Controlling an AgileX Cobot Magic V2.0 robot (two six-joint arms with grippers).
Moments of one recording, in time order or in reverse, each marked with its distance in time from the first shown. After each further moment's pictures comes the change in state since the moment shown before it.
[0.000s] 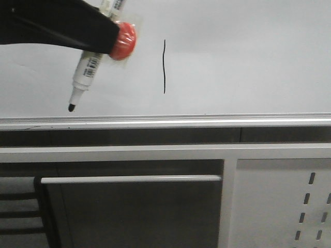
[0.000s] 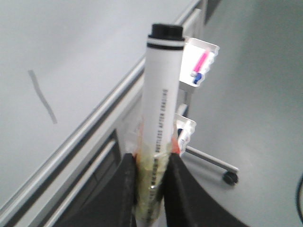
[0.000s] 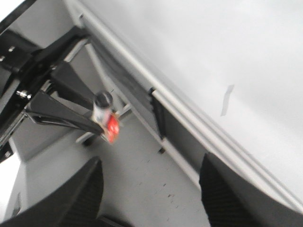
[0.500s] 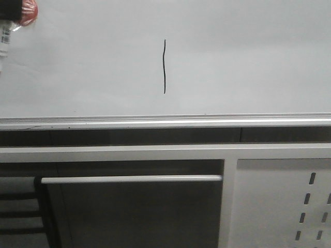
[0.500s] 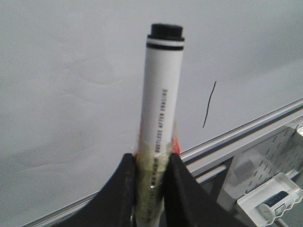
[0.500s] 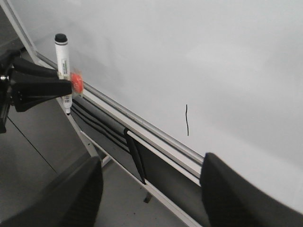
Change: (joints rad) left arm 0.000 -0.176 0.116 -0.472 -0.467 0.238; right arm -0.080 -0.202 0.199 0.076 -0.194 0.002
